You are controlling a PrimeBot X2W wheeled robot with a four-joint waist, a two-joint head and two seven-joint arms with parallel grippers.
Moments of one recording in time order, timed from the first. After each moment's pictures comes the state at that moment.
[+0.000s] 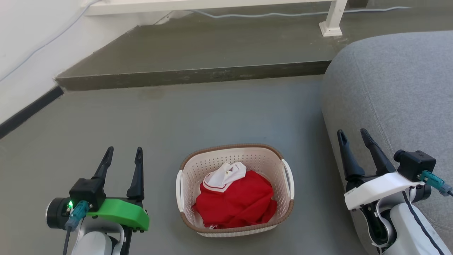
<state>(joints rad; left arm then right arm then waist) -0.10 0.05 -0.15 0.22 -0.22 -0.06 -0.25 -0.10 -0.13 0.18 0.26 0.41 0.10 -0.25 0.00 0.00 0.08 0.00</state>
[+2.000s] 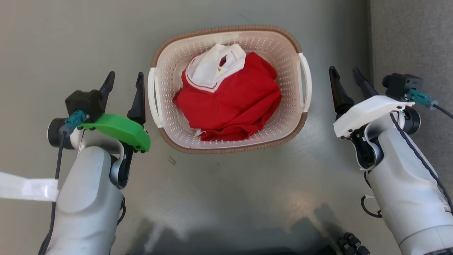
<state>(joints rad) -0.59 0.03 -0.20 0.61 -0.31 -0.12 -0.25 -0.58 -0.10 0.19 0.71 0.42 0.12 -0.21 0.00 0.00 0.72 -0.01</state>
